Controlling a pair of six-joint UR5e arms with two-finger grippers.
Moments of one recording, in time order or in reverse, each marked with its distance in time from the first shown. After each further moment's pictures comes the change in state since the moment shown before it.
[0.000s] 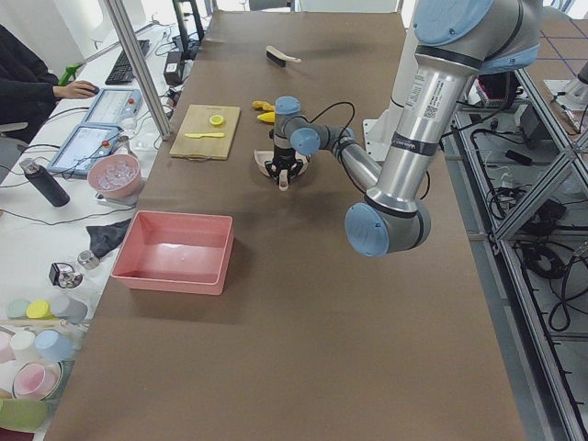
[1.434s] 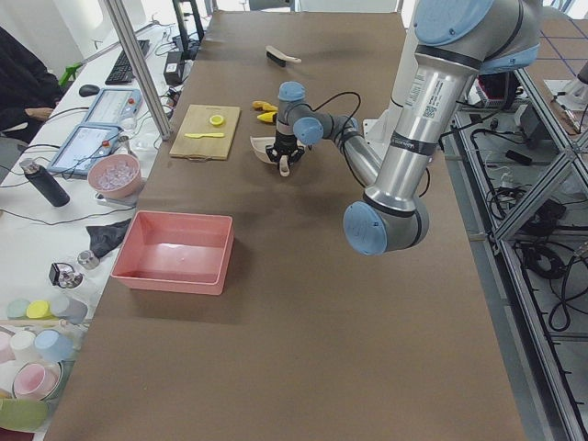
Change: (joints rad) left arm -0.002 -0.015 -0.074 -0.002 0.001 0.047; right arm -0.019 0.007 0.125 0.036 0.083 0.158
